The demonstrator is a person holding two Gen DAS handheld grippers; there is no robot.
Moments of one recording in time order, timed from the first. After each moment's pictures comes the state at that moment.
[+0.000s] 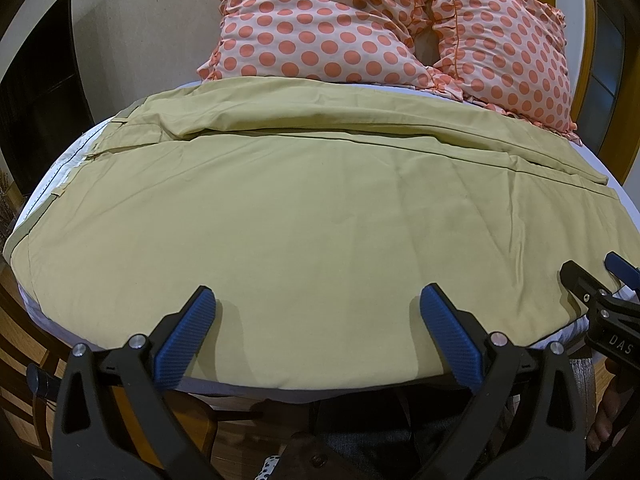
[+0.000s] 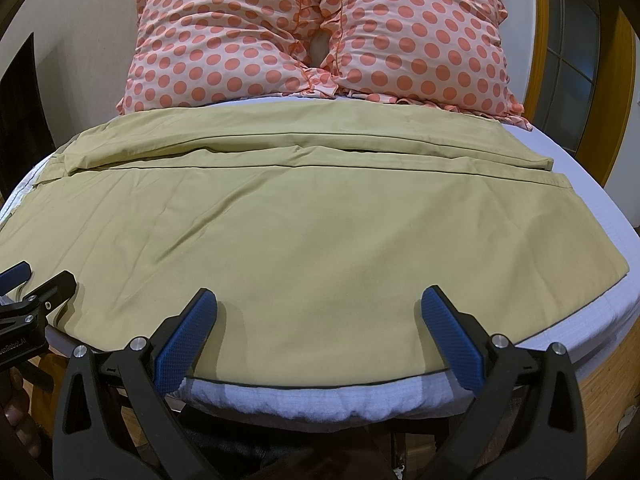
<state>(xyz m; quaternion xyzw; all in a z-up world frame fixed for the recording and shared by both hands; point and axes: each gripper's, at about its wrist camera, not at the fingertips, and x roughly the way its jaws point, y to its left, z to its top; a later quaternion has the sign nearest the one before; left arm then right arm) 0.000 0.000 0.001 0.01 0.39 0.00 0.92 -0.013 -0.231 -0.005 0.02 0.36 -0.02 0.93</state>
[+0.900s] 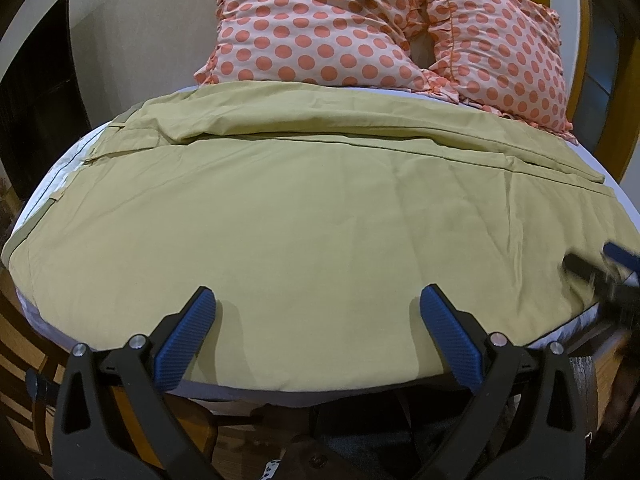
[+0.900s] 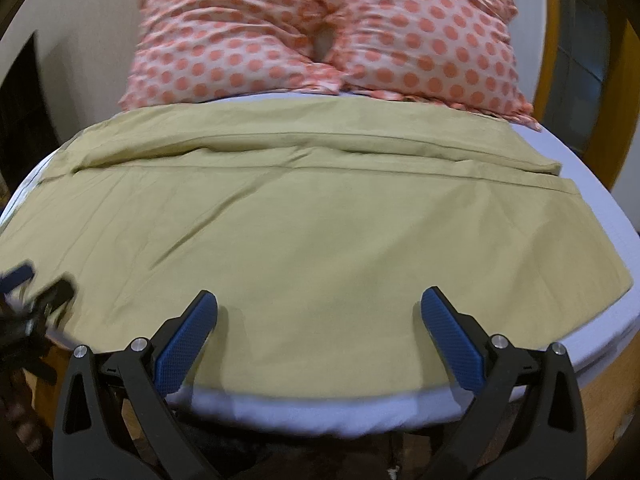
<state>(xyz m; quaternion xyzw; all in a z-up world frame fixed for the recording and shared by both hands) 0.001 -0.003 0.010 0.01 0.39 -0.01 0.92 0.007 -0.249 0.010 0.02 0.37 -0.02 0.93</state>
